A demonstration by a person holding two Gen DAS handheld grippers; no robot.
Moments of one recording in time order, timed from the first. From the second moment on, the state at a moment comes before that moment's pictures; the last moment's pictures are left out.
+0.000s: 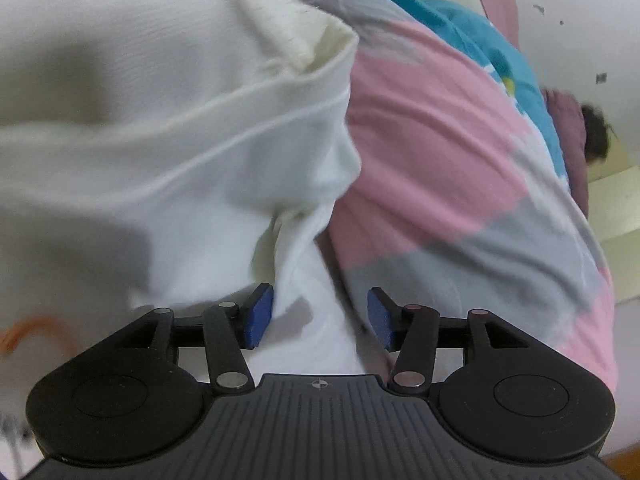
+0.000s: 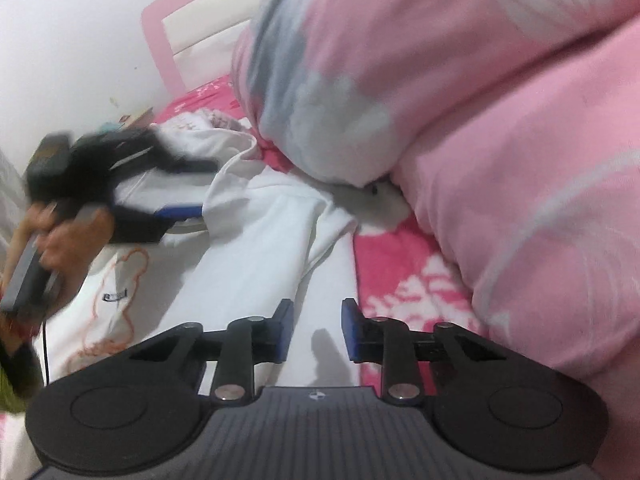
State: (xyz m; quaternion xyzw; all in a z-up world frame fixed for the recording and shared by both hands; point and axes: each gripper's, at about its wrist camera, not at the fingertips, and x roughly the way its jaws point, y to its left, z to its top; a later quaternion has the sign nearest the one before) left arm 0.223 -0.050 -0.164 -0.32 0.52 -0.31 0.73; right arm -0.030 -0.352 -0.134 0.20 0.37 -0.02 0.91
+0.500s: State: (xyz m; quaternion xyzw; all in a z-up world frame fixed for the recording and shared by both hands) left arm 0.043 -0.019 -0.147 -0.13 0.62 -0.37 0.68; right arm -0.136 -0.322 -0.130 0.31 0.47 0.07 0.83
